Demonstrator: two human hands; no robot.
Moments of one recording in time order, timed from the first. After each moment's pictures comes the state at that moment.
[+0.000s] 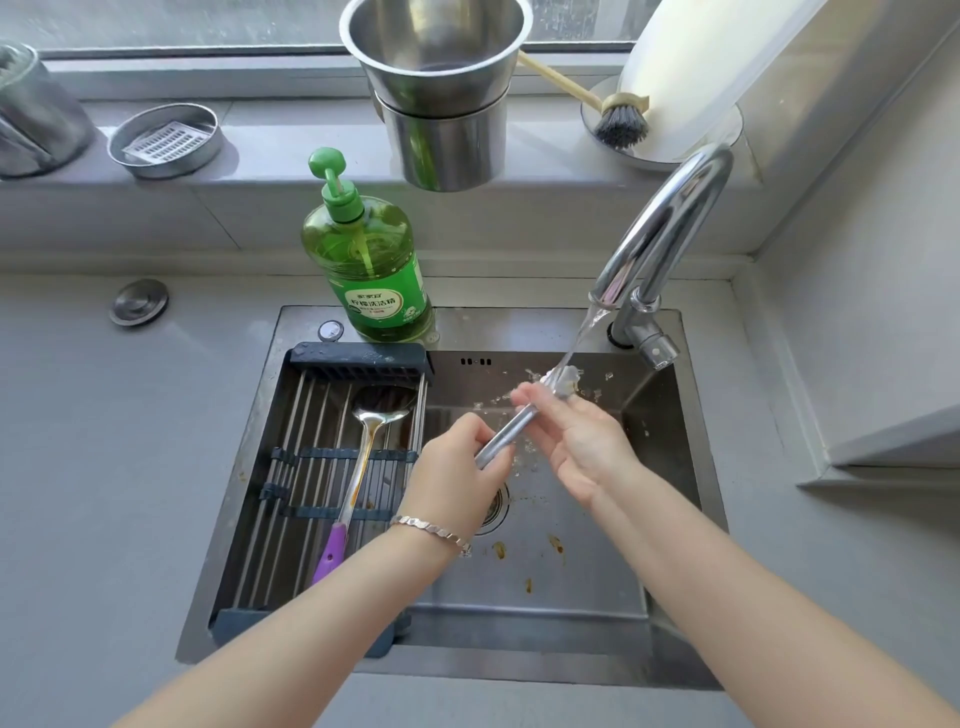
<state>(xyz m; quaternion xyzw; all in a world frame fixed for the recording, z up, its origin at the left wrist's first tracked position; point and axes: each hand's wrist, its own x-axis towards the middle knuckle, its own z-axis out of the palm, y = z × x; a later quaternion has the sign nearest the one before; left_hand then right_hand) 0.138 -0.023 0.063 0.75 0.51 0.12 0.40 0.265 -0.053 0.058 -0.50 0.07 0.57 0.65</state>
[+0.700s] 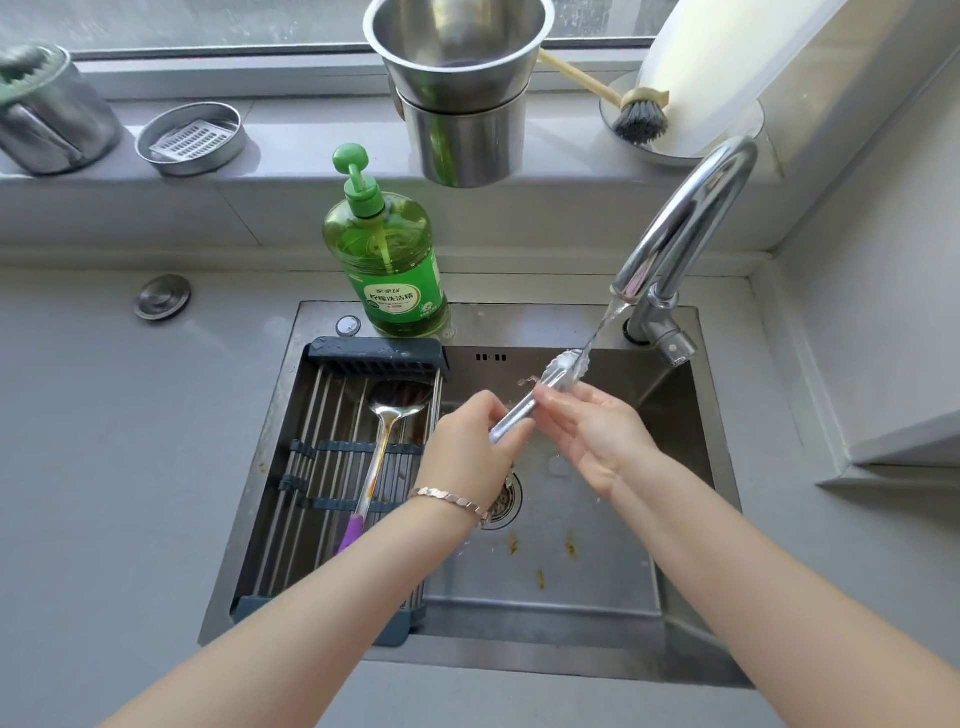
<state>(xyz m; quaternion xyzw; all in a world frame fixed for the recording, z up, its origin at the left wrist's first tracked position) 0.141 -0.011 0.066 0.75 0.51 0.13 0.39 0.260 -0.052 0.069 -0.55 0.06 0.56 0.62</state>
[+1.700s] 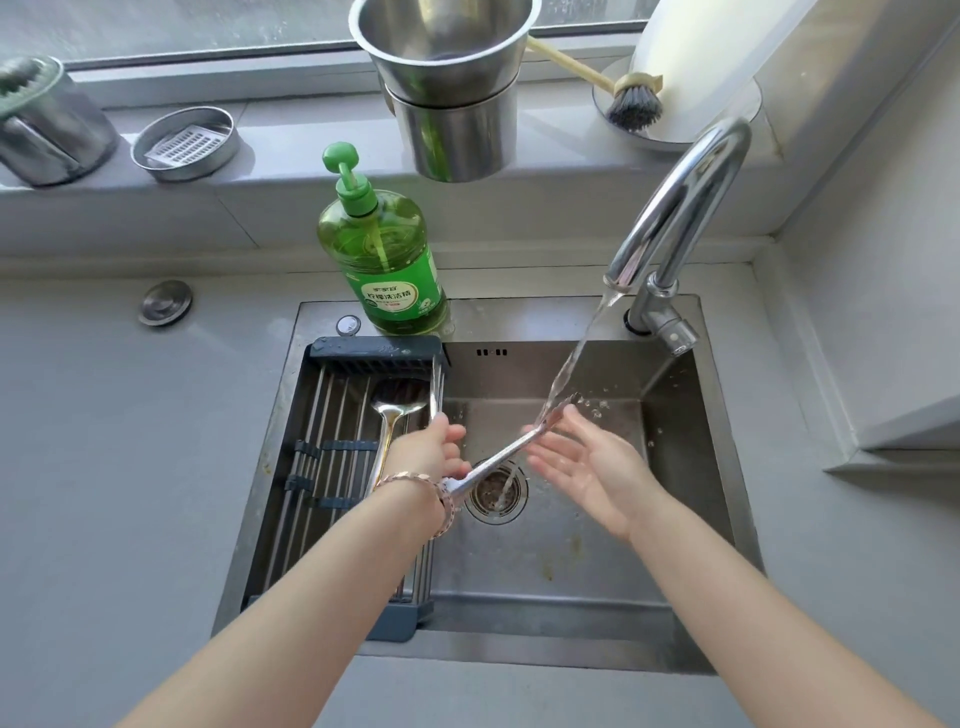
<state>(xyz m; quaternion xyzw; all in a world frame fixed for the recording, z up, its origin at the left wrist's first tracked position) 0.124 0.000 0.068 0.27 0.67 0.18 0.67 0.256 -0.081 0.037 -0.53 0.06 0.62 0.57</state>
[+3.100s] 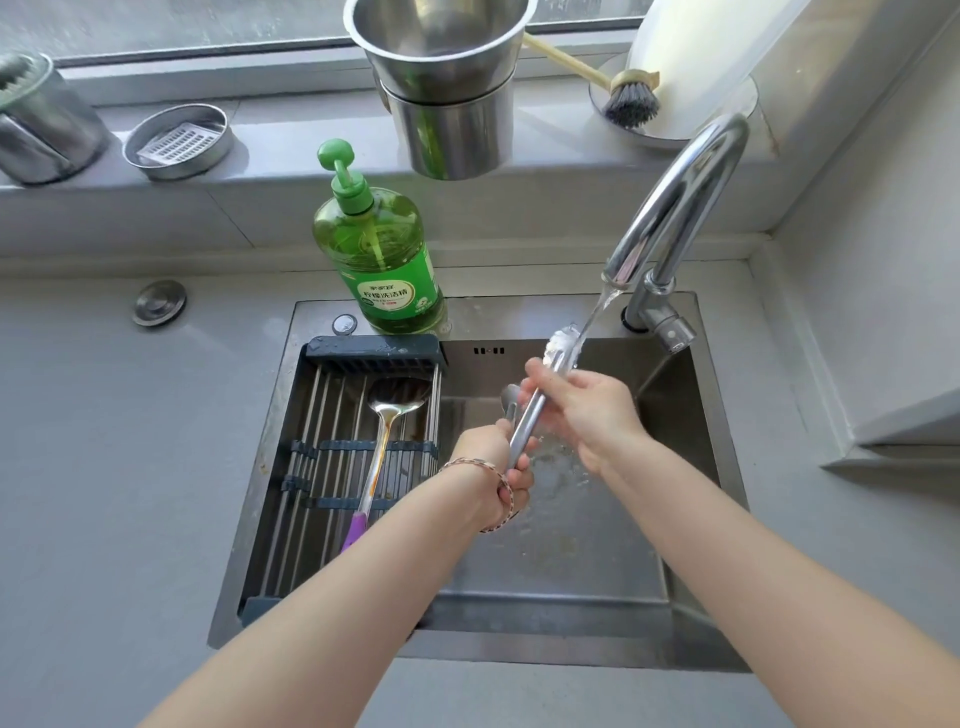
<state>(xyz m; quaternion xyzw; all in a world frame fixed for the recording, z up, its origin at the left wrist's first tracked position) 0.161 -0.013 0.052 0.23 0.59 0.05 0.77 0.259 -0.045 0.062 -0.64 -0.05 0.52 0.56</state>
